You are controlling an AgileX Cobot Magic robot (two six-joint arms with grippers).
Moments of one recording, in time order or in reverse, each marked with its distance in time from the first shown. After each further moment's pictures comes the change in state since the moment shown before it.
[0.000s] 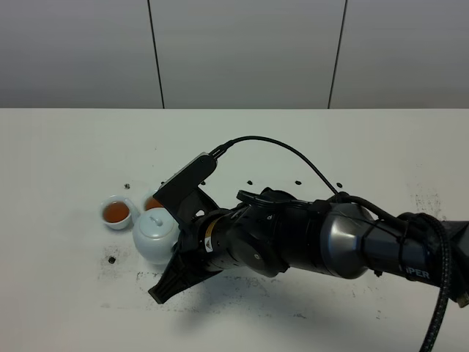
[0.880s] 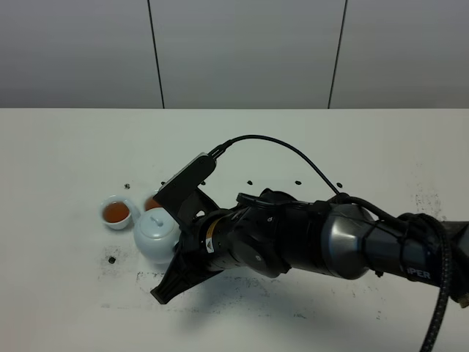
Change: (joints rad) left arm 0.000 0.000 0.000 0.000 0.000 0.000; right arm -0.002 -0.012 0.004 -0.031 0.005 0.004
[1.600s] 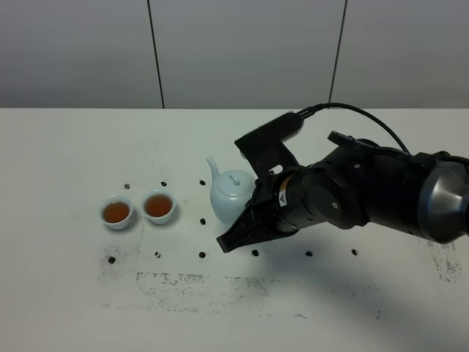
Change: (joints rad) left arm 0.000 0.000 0.000 0.000 0.000 0.000; right arm -0.175 -0.179 0.079 -0.025 0.175 0.099
